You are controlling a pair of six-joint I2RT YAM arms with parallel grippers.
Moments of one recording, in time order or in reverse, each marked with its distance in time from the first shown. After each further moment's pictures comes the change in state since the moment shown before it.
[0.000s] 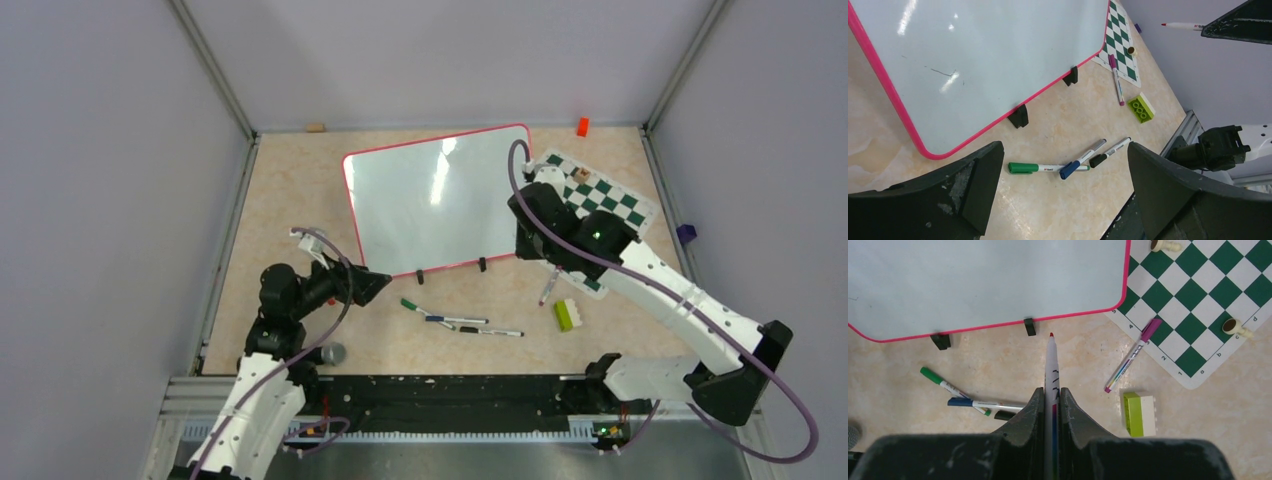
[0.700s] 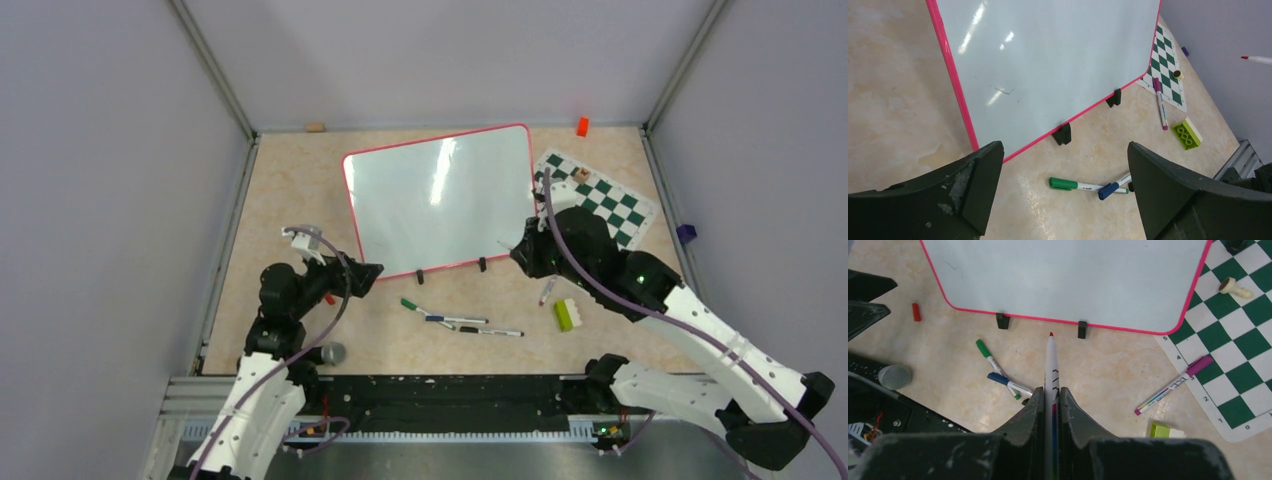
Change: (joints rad) left arm 0.000 -0.024 0.006 -0.037 -0.190 0.089; right arm 0.000 -0.264 -0.200 0.218 -0.206 -0.188
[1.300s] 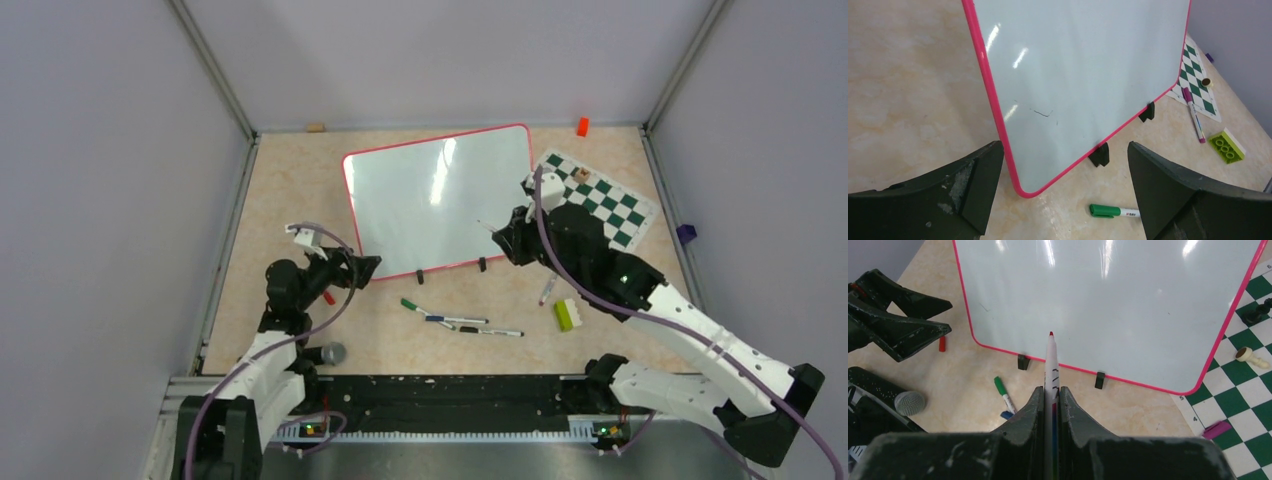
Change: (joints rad) left arm 0.058 0.330 -0.111 0.504 0.045 0.063; right arm 0.000 -0.035 -0.112 0.310 -0.066 -0.104
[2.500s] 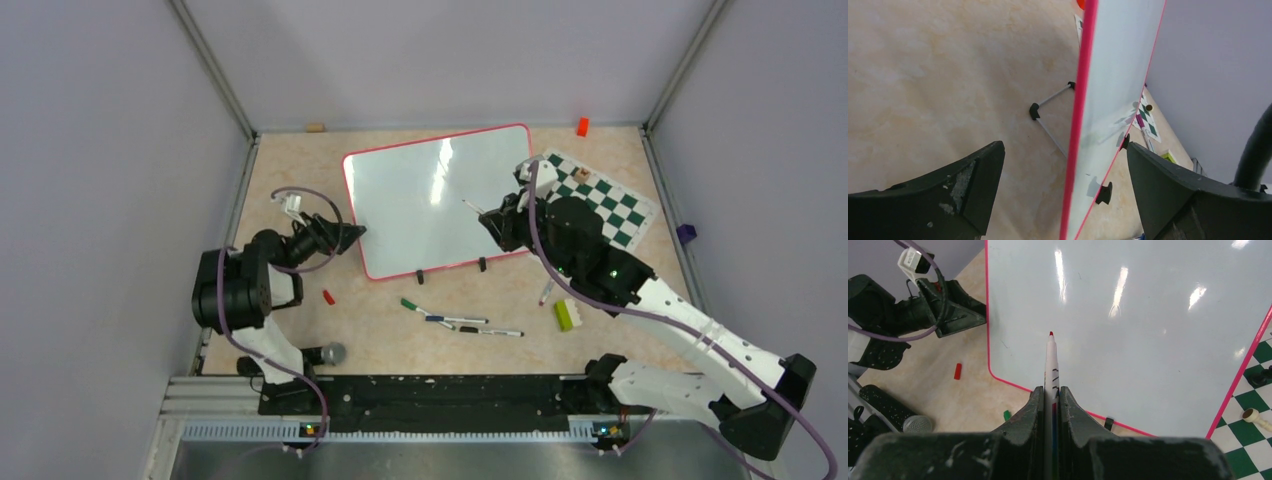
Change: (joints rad) left arm 0.278 0.811 0.196 0.777 0.410 -0.335; right arm 0.000 0.065 0.000 0.240 -0.044 -0.091
